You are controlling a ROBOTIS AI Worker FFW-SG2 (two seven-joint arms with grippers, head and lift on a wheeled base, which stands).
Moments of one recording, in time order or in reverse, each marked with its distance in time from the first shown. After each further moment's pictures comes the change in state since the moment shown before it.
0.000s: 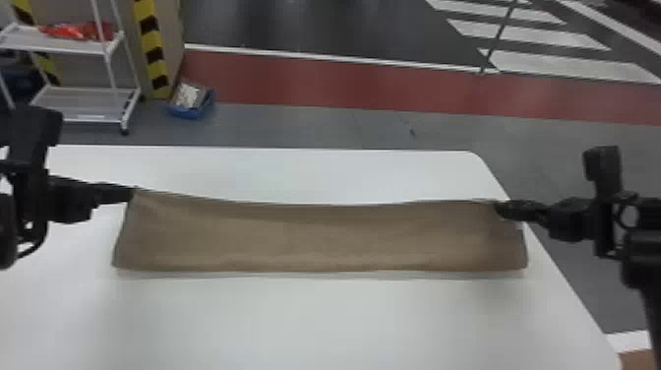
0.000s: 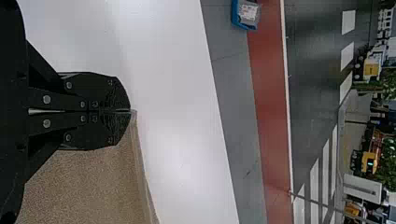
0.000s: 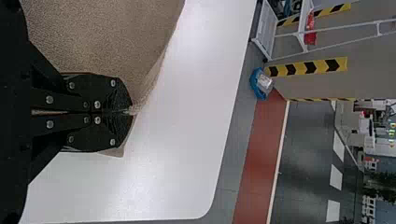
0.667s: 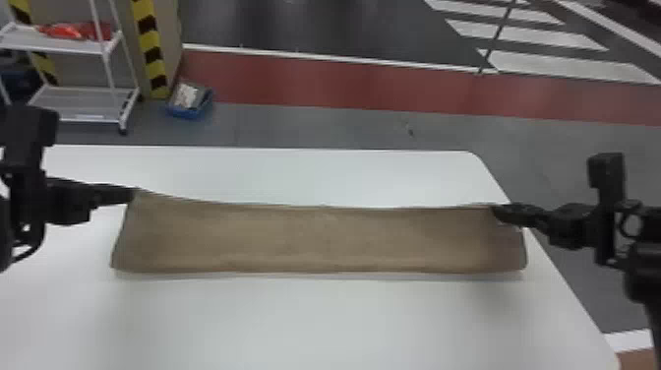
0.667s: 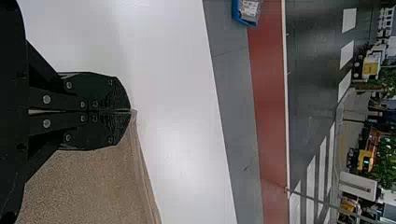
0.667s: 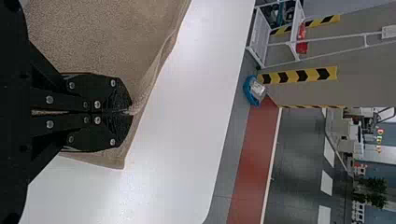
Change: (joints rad) left arm 0.023 -0.006 0.004 -0.058 0.009 0.042 -0.012; right arm 0.067 0.010 -0.028 -0.073 -0.050 -0.012 0.013
